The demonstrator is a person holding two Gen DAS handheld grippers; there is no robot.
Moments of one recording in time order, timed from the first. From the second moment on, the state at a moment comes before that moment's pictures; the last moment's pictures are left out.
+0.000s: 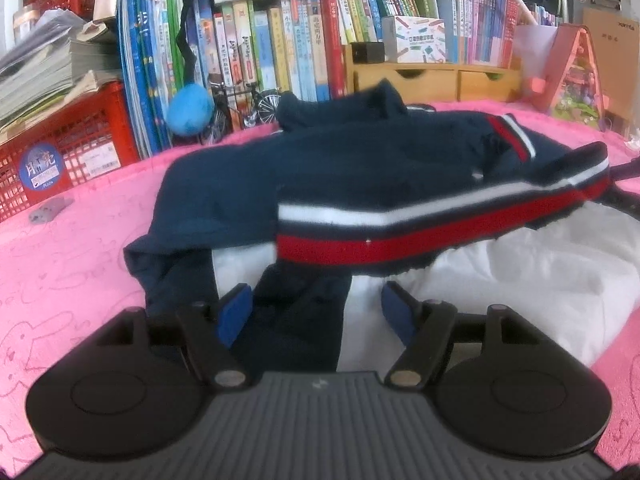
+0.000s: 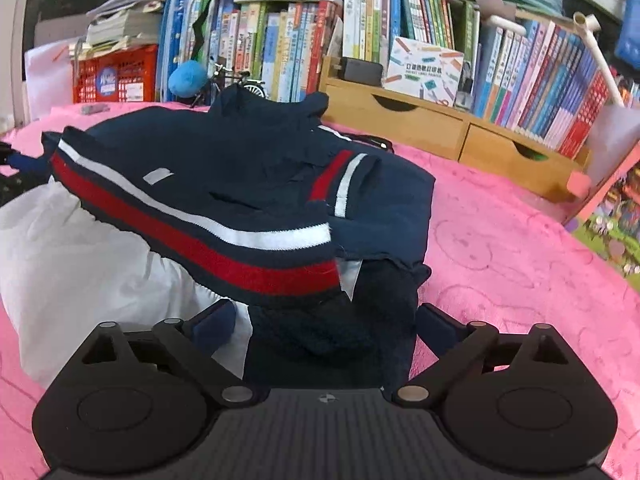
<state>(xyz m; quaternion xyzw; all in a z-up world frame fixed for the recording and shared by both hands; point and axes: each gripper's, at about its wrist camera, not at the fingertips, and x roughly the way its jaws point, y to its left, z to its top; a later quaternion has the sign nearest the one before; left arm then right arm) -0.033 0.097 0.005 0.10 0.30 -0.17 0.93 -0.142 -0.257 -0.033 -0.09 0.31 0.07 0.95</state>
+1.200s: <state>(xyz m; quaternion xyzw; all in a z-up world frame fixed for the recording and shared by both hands) -0.014 0.108 0.022 0.06 0.29 -0.21 0.93 -0.141 -0.254 0.012 -0.06 0.24 0.15 0.96</state>
